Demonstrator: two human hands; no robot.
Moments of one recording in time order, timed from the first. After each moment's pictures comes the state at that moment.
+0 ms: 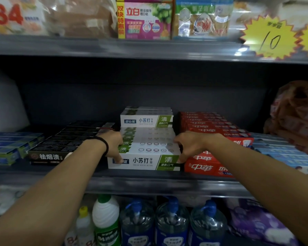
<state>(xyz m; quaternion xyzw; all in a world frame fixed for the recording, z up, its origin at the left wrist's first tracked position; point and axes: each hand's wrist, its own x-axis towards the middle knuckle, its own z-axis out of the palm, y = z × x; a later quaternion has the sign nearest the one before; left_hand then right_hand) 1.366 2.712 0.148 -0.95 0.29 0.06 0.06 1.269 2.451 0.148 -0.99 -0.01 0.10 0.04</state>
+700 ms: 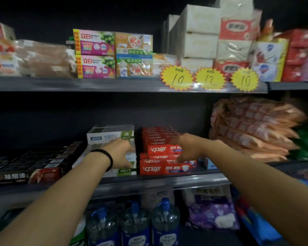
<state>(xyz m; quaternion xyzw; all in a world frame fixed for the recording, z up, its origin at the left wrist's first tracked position) 1.219 2.637 0.191 -0.91 0.42 -0.05 0.00 1.101 2.413 0.204 -1.00 0.03 -0.03 -0.03</state>
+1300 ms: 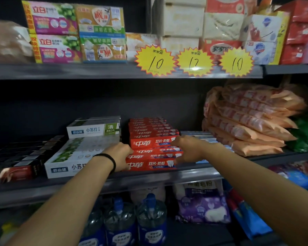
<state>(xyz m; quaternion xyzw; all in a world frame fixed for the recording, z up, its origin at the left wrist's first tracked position) 1.219 2.551 0.147 -0.90 0.43 -0.01 0.01 1.086 2.330 0.161 -1.00 0.04 -0.03 0.03</state>
